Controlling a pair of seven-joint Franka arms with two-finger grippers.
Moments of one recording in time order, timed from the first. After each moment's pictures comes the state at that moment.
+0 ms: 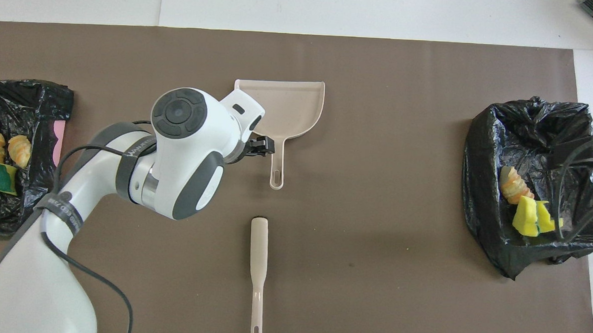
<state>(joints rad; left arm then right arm) -0.45 0.28 0.00 -1.78 -0.10 2.06 -0.47 -0.12 0.01 0.07 -1.50 0.00 1.49 0.03</state>
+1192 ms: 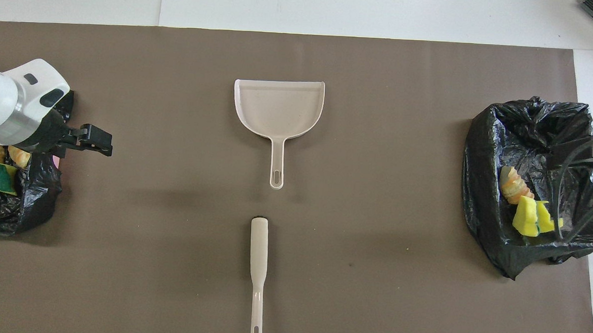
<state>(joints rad) -0.07 0.03 0.02 -1.77 -0.02 1.73 0.02 -0.12 0.01 0.07 -1.51 0.00 1.49 0.03</state>
